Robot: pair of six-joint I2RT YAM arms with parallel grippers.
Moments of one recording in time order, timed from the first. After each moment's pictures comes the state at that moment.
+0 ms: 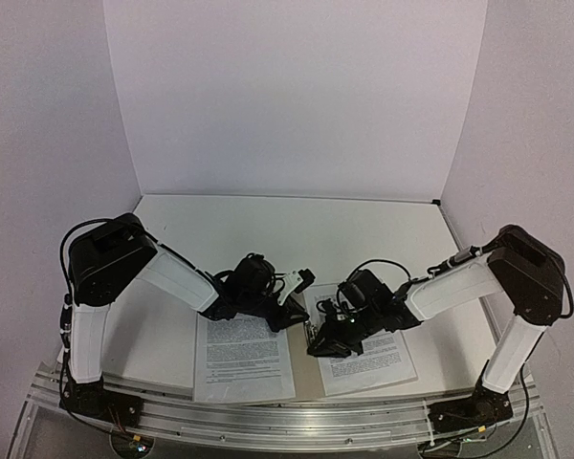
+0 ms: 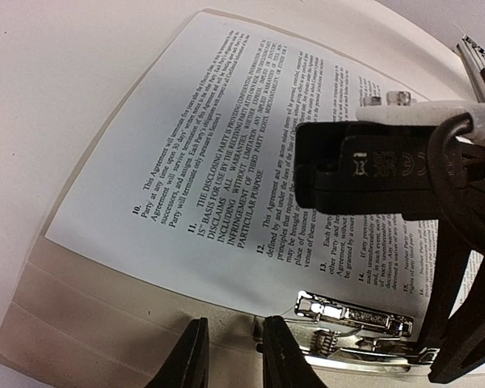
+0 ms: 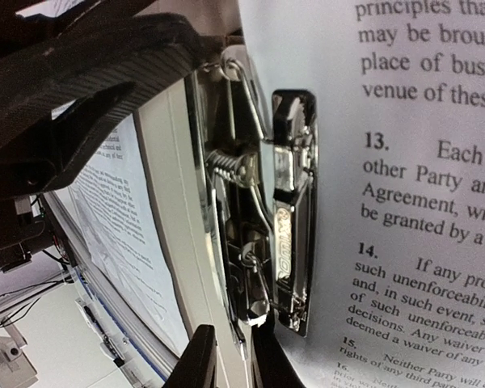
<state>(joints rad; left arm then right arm) -0.95 2.08 1.04 0.41 0.30 0.00 0.87 1.78 0.75 0.04 -0.49 1.00</state>
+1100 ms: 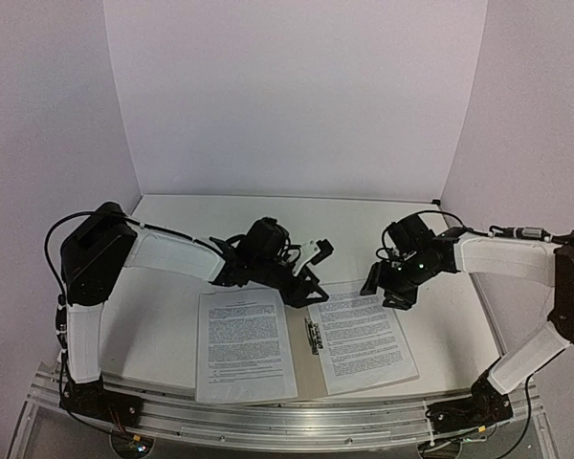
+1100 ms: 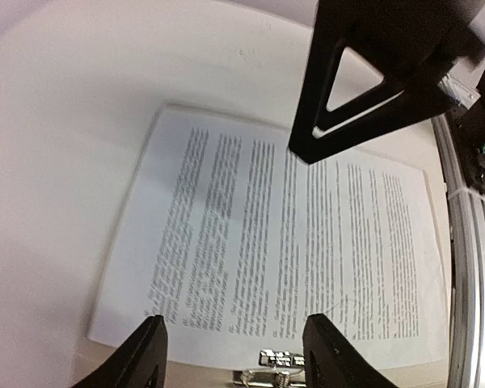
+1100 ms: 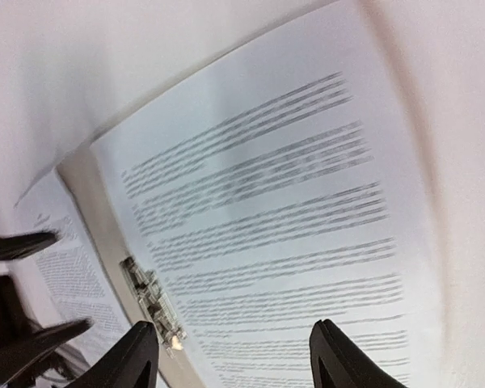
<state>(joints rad) -0.93 2.05 1.30 0.12 0.42 0.08 0.58 1.52 0.94 -0.55 -0.17 0.88</state>
